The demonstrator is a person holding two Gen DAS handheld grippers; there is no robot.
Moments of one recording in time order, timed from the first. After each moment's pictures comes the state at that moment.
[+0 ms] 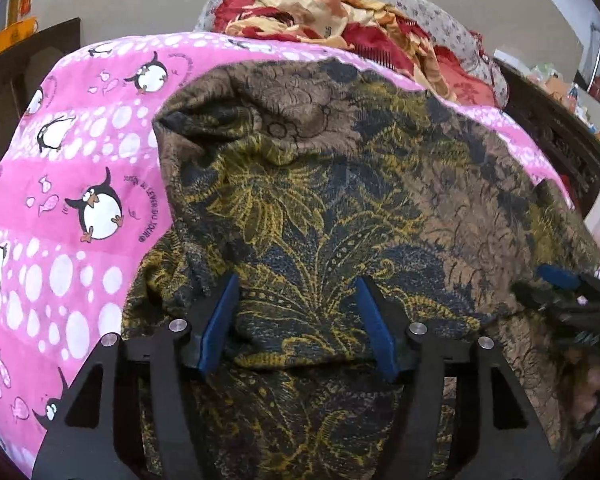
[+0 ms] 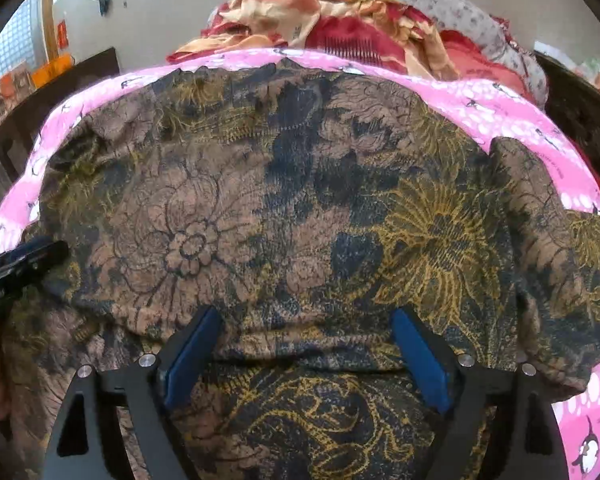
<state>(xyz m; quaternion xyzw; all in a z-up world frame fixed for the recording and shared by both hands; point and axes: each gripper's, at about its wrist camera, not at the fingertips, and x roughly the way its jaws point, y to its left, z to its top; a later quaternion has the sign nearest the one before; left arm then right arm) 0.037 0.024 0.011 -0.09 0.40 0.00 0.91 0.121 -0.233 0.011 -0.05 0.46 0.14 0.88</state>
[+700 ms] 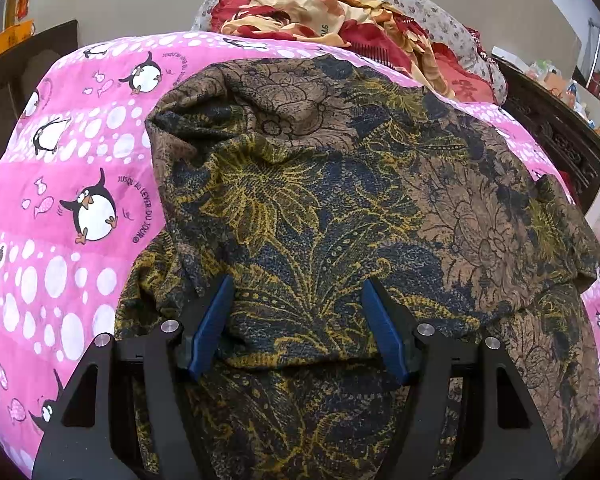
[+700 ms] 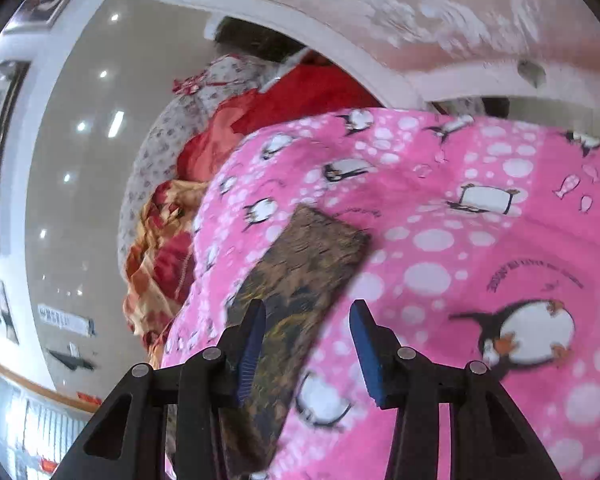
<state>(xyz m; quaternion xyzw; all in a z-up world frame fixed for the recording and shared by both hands) 0.042 0.021 0.009 -0.08 0.40 -0.01 0.91 0.093 -0.667 0.026 0.52 0.32 -0.04 0.79</state>
